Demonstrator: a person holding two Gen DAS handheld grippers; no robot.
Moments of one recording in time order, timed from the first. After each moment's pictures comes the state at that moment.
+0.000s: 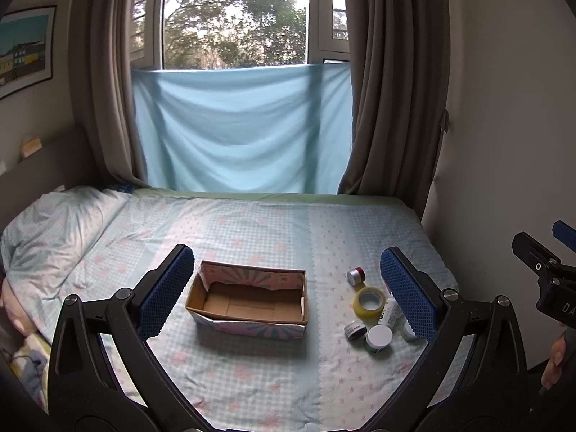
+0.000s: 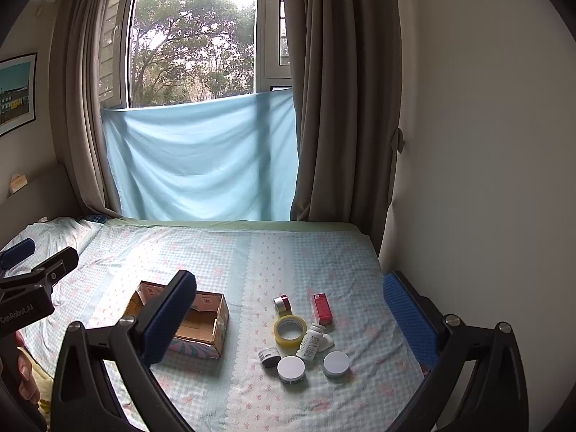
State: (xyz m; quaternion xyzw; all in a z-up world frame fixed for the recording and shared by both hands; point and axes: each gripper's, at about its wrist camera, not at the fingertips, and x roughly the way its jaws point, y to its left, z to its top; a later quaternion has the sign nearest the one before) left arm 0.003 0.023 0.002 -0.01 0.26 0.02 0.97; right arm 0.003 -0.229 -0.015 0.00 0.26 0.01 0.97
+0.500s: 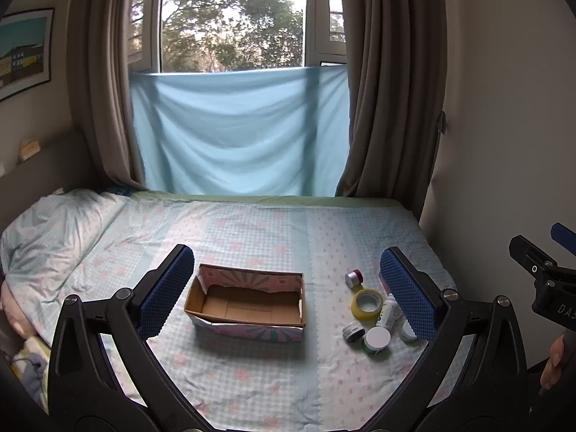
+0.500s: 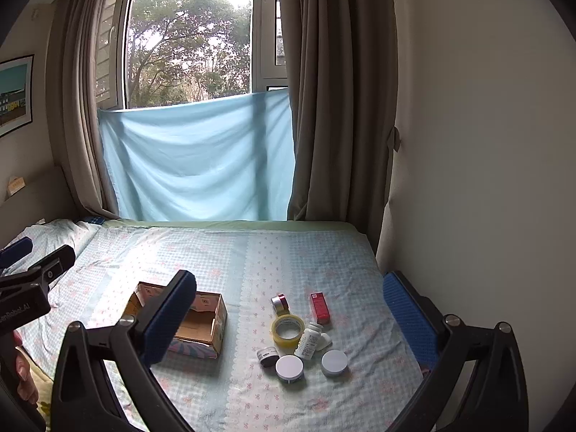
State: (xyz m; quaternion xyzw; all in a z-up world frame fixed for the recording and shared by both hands) left arm 0.000 0.024 0.005 -0.01 0.25 0.01 0.97; right arm 0.002 -0.228 -0.014 0.00 0.26 0.00 0.97
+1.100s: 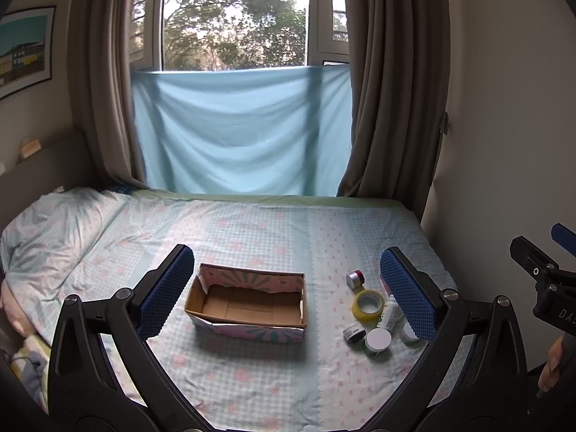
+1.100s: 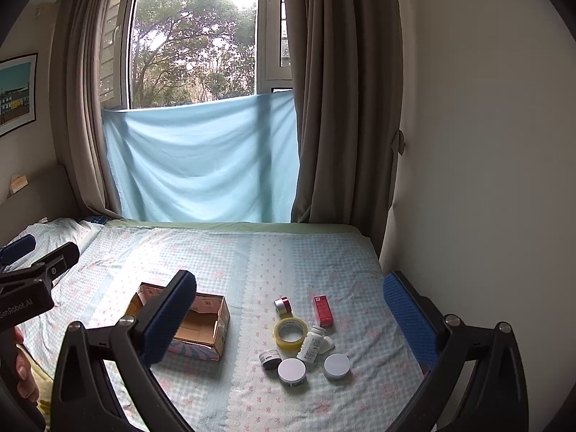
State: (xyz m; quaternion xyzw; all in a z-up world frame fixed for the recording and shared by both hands) left arm 0.006 0.027 0.006 -0.01 0.25 0.02 0.97; right arm 0.003 -0.224 -0.013 0.00 0.25 0.00 0.97
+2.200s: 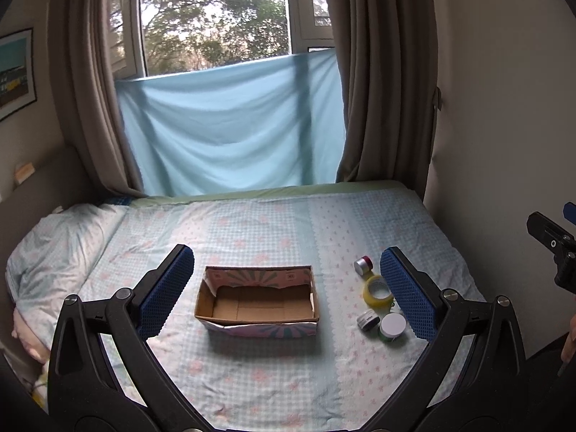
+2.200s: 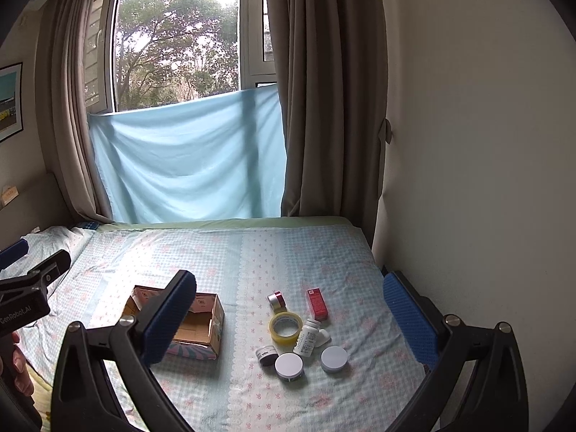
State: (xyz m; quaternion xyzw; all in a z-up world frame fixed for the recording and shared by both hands) left arm 0.028 0.019 -0.002 0.04 0.28 -0.01 0.96; right arm 0.007 -0.235 -0.018 0.03 0.27 -0.03 0.96
